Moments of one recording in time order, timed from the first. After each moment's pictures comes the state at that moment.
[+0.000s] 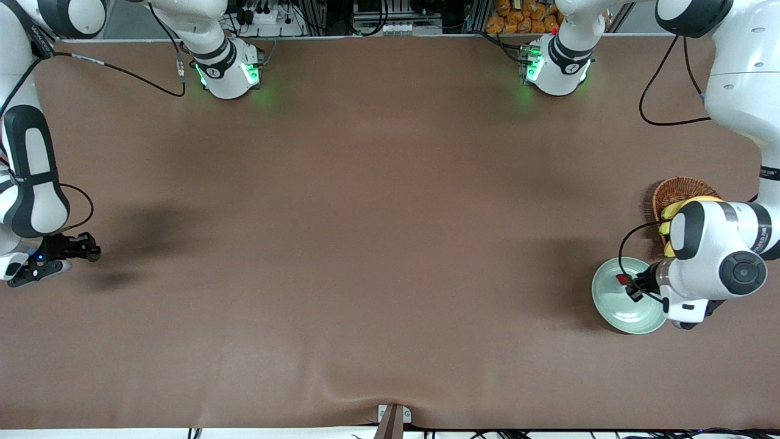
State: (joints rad) left arm 0.34 0.75 -0.32 -1.46 0.37 2.04 -0.75; right arm -0.29 0.66 -0.17 -1.64 0.11 2.14 -0.81
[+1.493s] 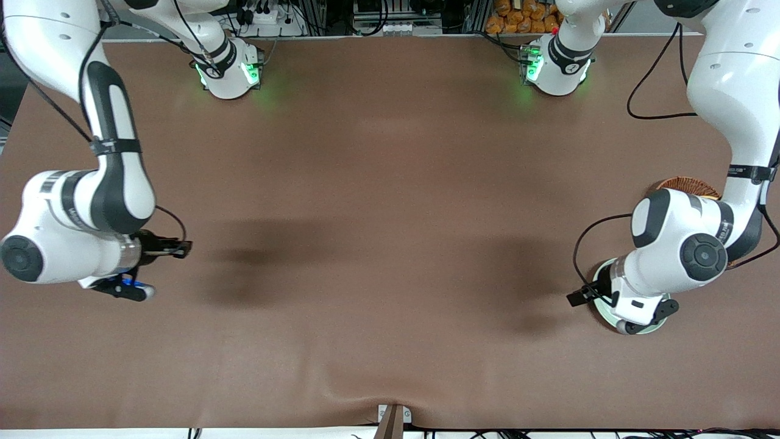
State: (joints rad) left arm 0.34 0.72 -0.61 -1.48 0.37 2.08 -0.73; right arm 0.19 0.54 -0.16 -1.49 0.22 1.68 0.28
